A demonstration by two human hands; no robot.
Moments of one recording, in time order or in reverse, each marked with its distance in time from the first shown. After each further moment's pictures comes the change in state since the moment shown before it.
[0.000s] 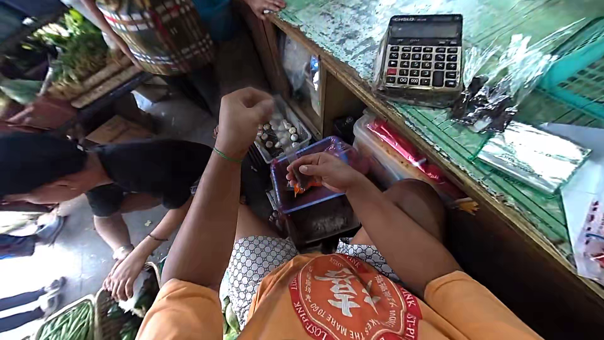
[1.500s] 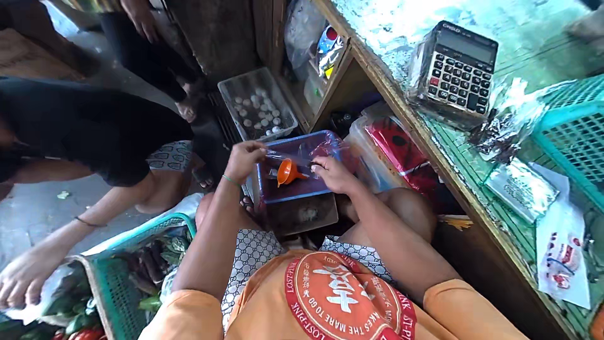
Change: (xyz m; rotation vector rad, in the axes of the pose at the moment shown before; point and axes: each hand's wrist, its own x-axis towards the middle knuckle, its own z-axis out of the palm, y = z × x) left_hand -0.077 -0.221 0.005 -0.274 -0.077 -0.460; right_hand 0.025 0.047 -0.034 -1.018 0.311 0.357
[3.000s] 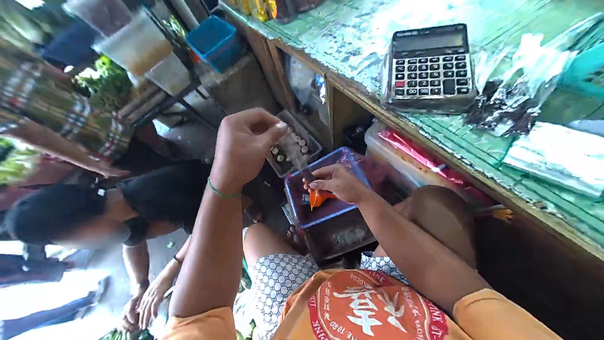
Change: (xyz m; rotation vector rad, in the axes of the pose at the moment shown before) left_hand -0.070 0.272 0.042 0.556 -0.016 0.680; right_hand -0.029 -0.041 -0.015 0.834 -0.018 -0.384
